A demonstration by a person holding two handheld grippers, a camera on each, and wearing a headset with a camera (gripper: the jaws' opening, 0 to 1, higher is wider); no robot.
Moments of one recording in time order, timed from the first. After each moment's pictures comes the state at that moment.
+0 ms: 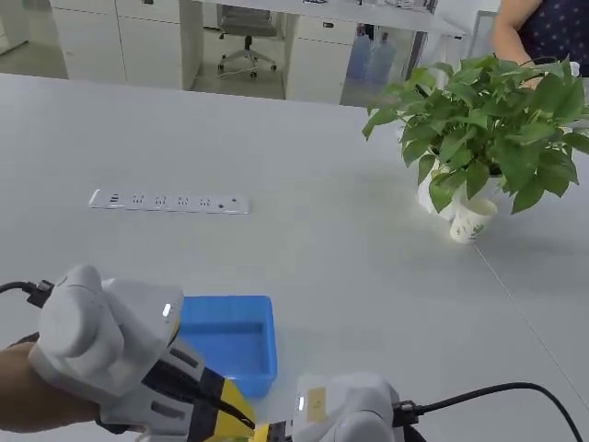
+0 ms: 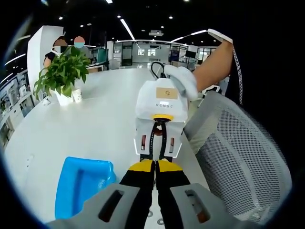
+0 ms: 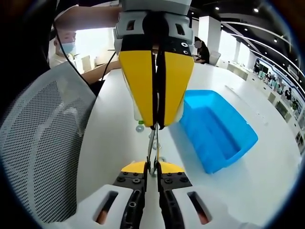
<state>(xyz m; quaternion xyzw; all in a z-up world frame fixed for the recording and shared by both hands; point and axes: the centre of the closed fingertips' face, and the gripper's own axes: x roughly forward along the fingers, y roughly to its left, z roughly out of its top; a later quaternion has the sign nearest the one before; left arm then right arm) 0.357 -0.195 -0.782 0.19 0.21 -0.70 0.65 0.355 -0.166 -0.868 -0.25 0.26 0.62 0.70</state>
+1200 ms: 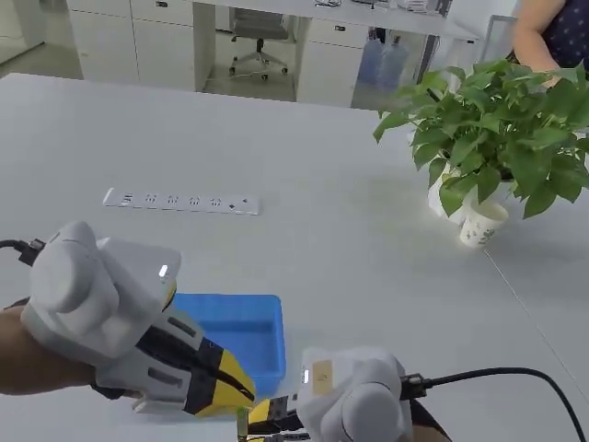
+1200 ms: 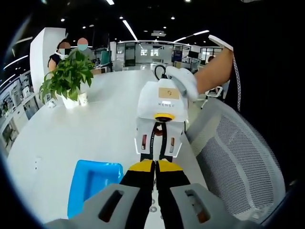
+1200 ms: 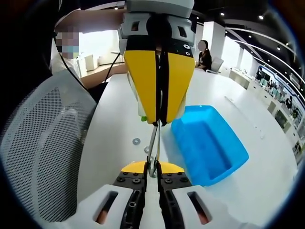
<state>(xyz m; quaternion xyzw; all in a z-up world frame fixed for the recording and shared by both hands) 0.364 -0.184 -0.750 0.20 0.20 -0.69 0.66 0.366 -0.155 -0.838 -0.26 0.23 0.63 0.69</state>
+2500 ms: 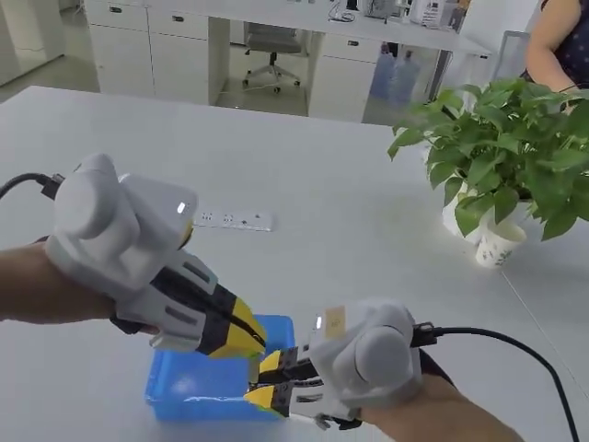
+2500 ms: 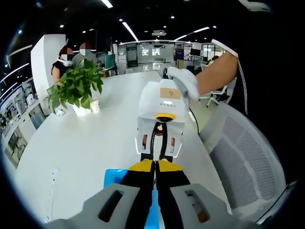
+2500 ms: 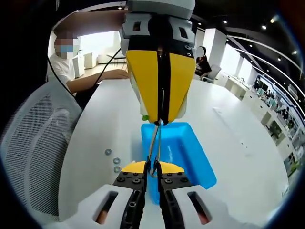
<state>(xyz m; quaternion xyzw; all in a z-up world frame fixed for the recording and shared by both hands) 0.420 -0.175 -0.716 0.22 0.19 -0.68 0.67 0.428 -0.145 -0.804 -0.28 0.20 0.63 0.70</state>
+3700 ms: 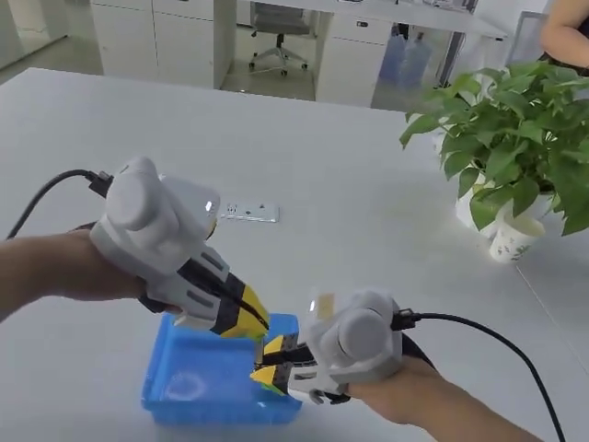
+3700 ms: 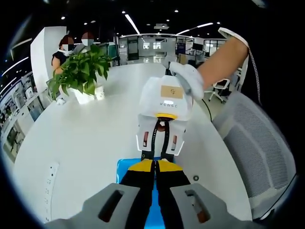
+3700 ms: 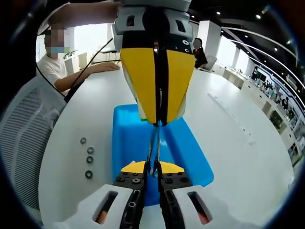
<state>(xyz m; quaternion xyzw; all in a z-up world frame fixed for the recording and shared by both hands) 0.470 -0.173 -0.764 0.23 0.22 -0.67 0.67 0.476 -0.145 -0.850 -0.27 0.23 0.61 0.71</state>
